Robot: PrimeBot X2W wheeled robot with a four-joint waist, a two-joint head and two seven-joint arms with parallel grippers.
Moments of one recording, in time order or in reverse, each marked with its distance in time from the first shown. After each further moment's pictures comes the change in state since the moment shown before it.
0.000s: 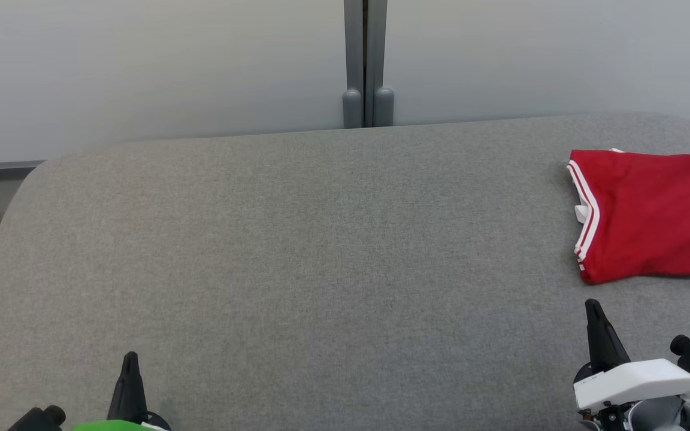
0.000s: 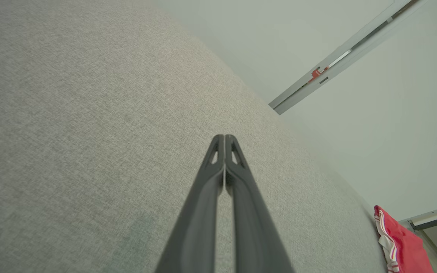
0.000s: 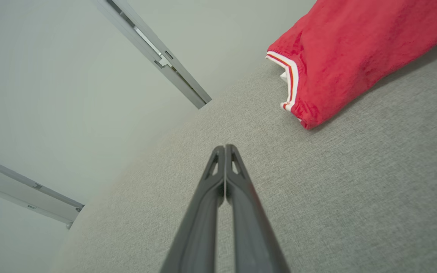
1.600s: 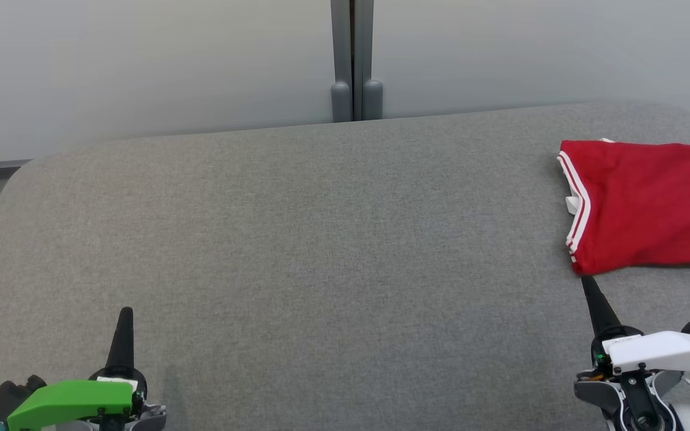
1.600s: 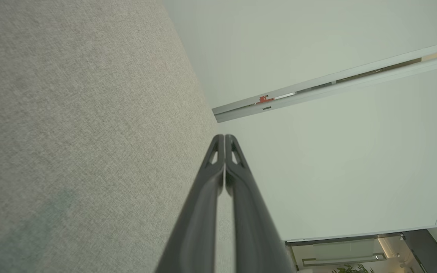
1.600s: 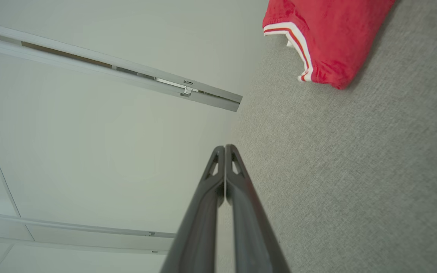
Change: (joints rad) left arm -0.124 0.001 0.043 0.014 -0.487 -0.031 0.140; right arm -0.084 0.000 -0.026 0.014 0.569 -0.001 0.137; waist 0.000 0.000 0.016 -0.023
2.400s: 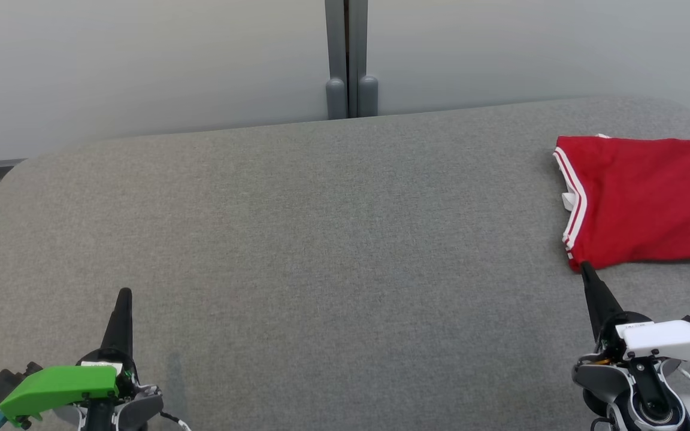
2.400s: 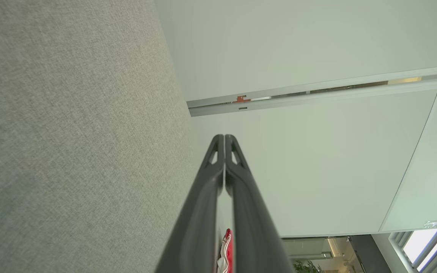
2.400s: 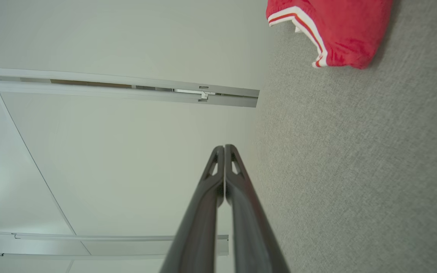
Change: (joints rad) left arm -0.046 0.001 0.013 0.006 -0.179 -0.011 0.051; right arm -0.035 -0.001 -0.010 0.006 0.208 0.000 0.050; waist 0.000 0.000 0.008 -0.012
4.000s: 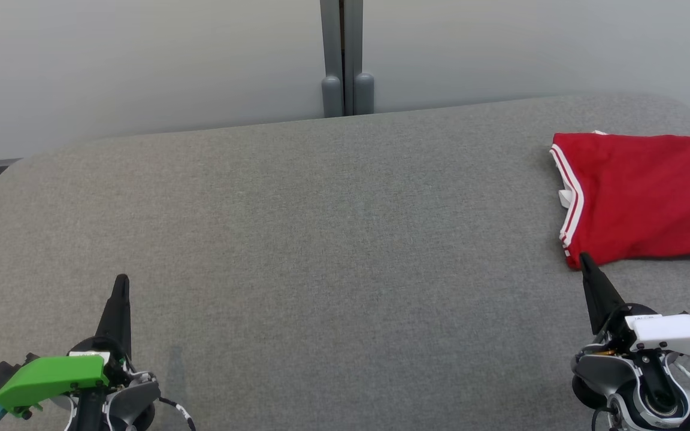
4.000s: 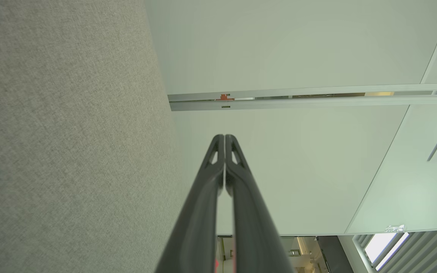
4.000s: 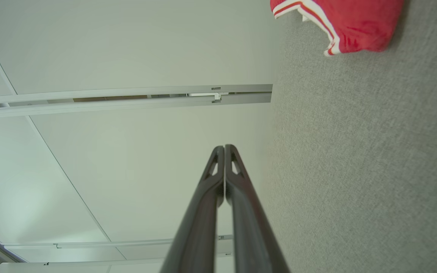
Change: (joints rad) left arm -0.033 0.001 0.011 0.004 -0.118 -0.006 0.031; right arm -0.023 0.000 -0.007 0.004 0.137 0.000 0.032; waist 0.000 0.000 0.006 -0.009
